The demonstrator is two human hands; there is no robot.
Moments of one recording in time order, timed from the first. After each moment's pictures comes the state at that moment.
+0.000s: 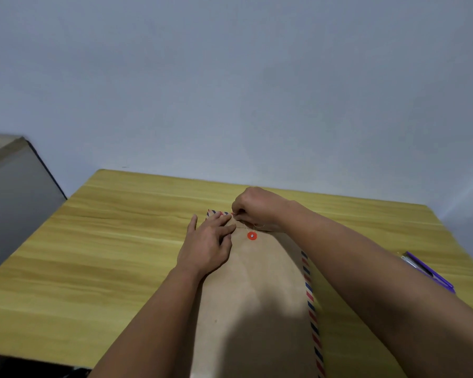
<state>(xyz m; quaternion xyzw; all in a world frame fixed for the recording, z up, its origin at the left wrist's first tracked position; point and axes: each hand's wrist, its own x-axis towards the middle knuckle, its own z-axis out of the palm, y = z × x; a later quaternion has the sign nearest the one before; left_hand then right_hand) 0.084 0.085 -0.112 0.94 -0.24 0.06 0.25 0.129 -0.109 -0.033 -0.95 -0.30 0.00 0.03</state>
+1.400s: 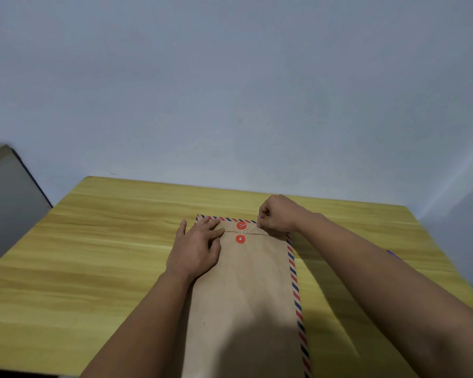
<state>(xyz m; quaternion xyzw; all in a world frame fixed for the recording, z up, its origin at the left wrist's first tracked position) 0.086 0.085 -0.112 0.93 -0.23 0.06 0.26 0.101 -0.175 -0.036 -0.98 -0.05 0.08 0.15</state>
